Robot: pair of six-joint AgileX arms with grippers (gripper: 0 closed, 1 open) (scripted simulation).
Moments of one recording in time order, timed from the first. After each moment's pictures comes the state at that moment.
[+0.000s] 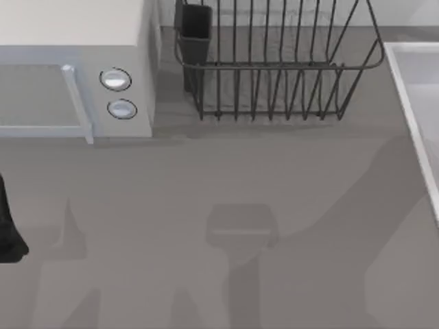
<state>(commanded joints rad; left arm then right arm) 0.00 0.00 0.00 0.00 0.00 0.00 -0.24 2.46 1.71 -0.77 0.00 -0.22</state>
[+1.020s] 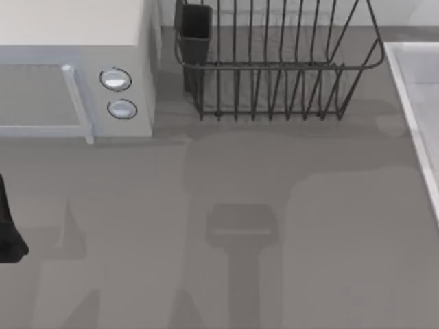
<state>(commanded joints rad) 0.00 0.00 0.00 0.00 0.00 0.00 -0.25 2.36 2.52 -1.68 -0.01 -0.22</state>
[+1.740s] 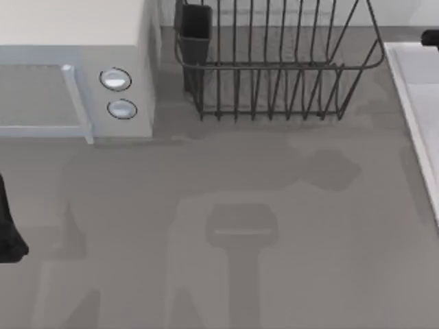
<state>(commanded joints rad) 0.00 0.00 0.00 0.00 0.00 0.00 0.03 2.15 2.13 -1.54 0.00 0.05</state>
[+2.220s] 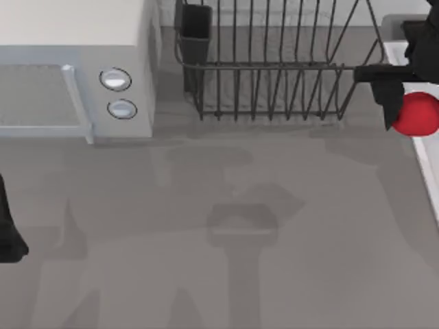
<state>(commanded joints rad) 0.00 0.00 0.00 0.00 0.00 0.00 0.26 1.98 1.84 -1.44 0.00 0.28</state>
